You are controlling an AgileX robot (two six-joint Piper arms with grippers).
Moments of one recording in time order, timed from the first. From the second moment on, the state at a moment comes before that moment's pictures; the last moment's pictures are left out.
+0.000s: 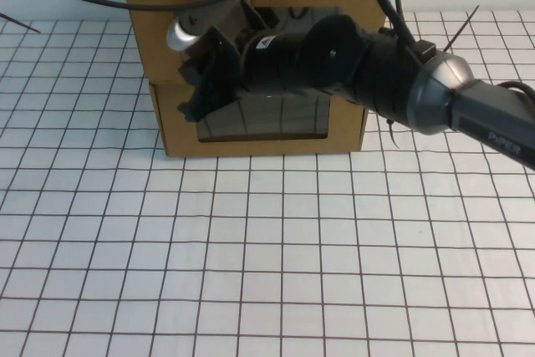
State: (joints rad) right arm 0.68 2.09 -1.82 0.73 0.32 -0.91; left arm -0.17 2.07 -2.31 -0.75 1.21 0.39
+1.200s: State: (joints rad) right arm 0.69 2.00 -1.68 0.71 0.01 -0.96; left arm -0.15 2.08 -2.32 -0.77 1.23 0.39
